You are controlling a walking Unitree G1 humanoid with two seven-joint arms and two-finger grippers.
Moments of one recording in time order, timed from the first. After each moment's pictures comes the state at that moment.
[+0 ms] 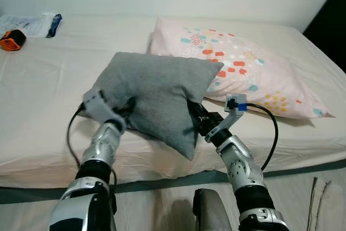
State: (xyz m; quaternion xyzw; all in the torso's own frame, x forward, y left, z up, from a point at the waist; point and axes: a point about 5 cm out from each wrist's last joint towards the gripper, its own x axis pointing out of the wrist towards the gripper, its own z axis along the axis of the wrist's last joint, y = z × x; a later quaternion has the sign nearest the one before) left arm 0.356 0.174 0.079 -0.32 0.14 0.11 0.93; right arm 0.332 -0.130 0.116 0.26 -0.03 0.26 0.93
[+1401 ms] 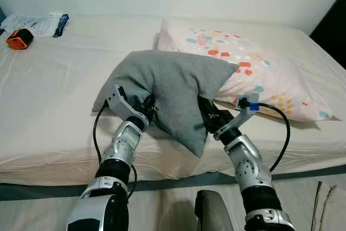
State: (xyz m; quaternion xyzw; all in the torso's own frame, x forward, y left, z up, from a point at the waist) left arm 0.364 0.089 0.113 -0.39 0.08 -0.13 0.91; right arm 0.331 -0.142 0.121 0.25 -0.05 0.25 0.93
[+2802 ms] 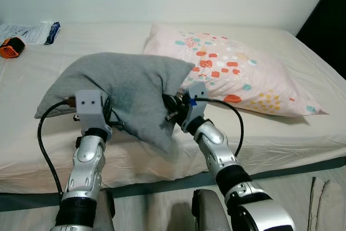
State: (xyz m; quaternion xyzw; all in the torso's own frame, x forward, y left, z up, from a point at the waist) left arm 0.314 0.175 0.124 0.02 -0.04 0.02 1.00; right arm 0.351 -0.075 0.120 0.02 -0.05 0.29 0.96
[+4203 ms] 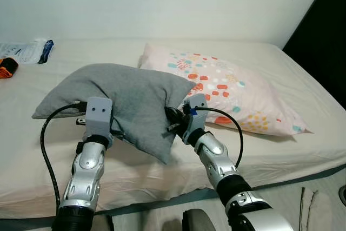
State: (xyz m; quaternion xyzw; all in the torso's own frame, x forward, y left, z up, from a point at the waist) left arm 0.306 0.170 0.117 0.08 -0.02 0.03 1.00; right arm 0.343 -0.080 0.099 0.05 0.00 0.28 0.96
